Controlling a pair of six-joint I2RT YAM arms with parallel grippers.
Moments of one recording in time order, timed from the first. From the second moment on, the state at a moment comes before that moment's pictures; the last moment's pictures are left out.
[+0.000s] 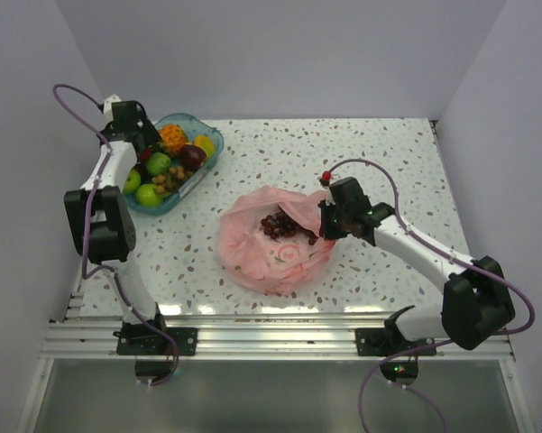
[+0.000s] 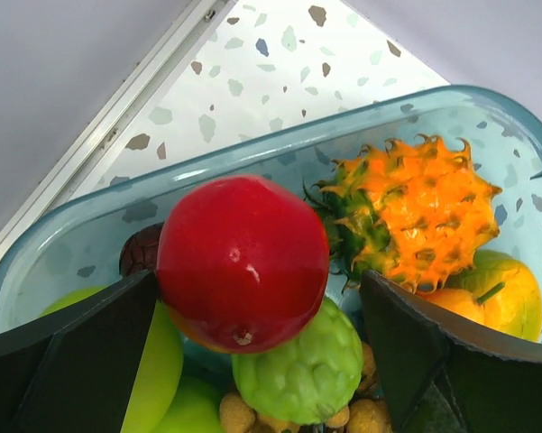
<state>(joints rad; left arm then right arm) 0.14 1.97 1.65 -0.34 -0.31 -0.43 0.52 1.35 0.90 -0.47 -0.02 0.33</state>
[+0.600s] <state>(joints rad) -0.06 1.48 1.35 -0.40 -0.22 -0.42 0.54 1.35 1.11 -0.63 -0.01 0.16</state>
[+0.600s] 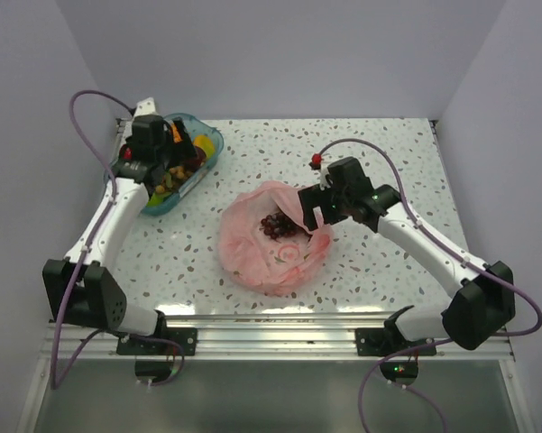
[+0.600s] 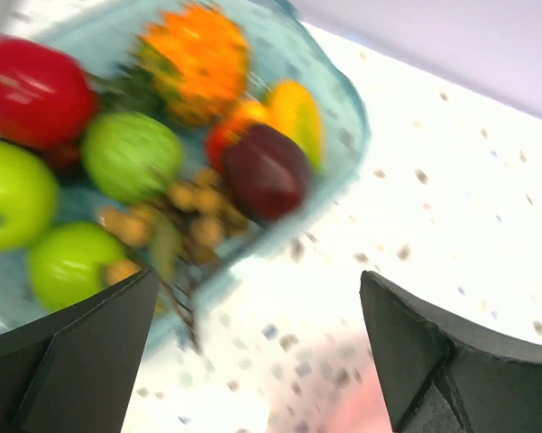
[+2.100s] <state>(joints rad) -0.81 1.44 0.82 -0.40 -0.20 -0.66 0.41 1.69 1.20 -0.55 0.18 0.27</state>
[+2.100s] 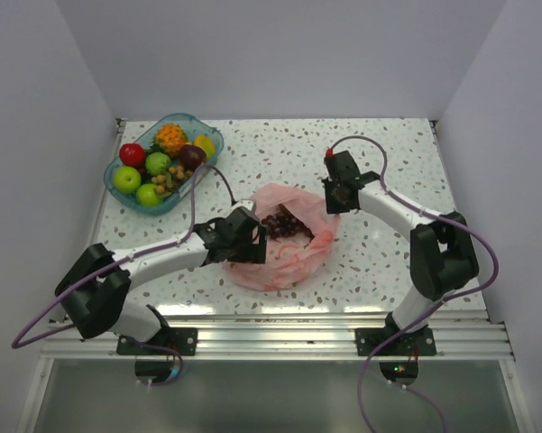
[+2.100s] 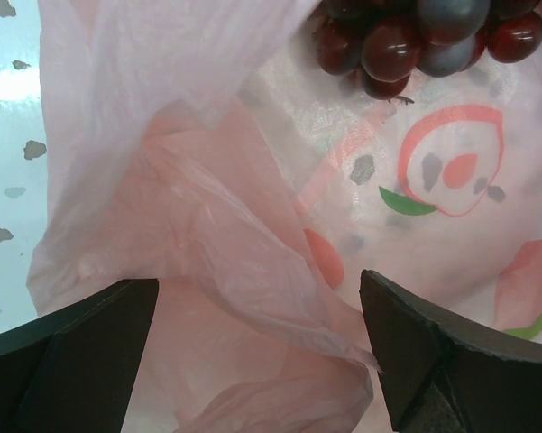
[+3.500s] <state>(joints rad) -0.76 1.91 1.33 -0.32 0.01 0.09 0.42 1.57 1.13 -0.51 0.06 0.27</state>
